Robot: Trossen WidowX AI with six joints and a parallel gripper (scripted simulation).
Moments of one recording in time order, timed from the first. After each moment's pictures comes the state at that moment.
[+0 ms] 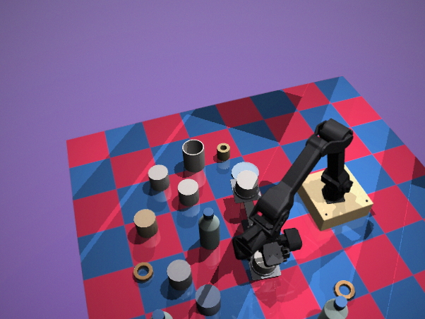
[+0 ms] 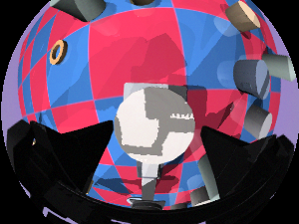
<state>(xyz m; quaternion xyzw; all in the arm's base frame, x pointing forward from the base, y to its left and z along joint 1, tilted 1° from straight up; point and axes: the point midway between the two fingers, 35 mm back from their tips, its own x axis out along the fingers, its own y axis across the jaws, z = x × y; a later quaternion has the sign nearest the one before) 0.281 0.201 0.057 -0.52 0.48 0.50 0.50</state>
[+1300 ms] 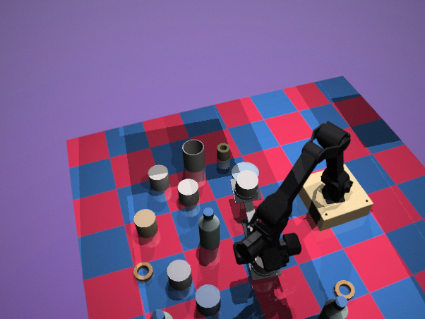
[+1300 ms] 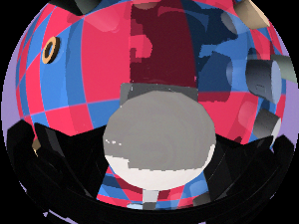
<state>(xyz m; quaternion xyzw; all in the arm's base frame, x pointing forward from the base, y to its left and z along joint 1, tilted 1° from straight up) 0.279 0.200 0.026 -0.52 0.48 0.50 0.50</state>
